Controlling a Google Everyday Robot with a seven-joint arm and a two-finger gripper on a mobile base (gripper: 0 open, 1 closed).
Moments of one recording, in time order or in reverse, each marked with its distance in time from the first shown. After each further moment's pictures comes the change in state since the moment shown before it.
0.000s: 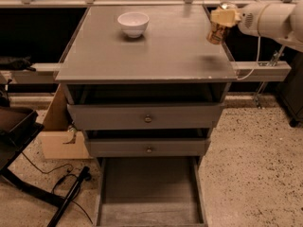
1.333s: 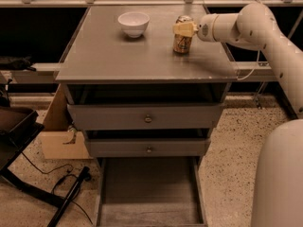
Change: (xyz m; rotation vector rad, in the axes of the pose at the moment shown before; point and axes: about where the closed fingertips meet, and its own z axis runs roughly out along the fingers) arm 0.051 0.063 0.129 -0.205 0.103 -0.030
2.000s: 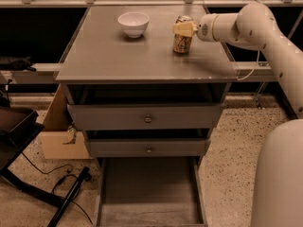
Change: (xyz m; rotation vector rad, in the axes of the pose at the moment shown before) arm -0.001 0.000 0.000 0.000 0.000 0.000
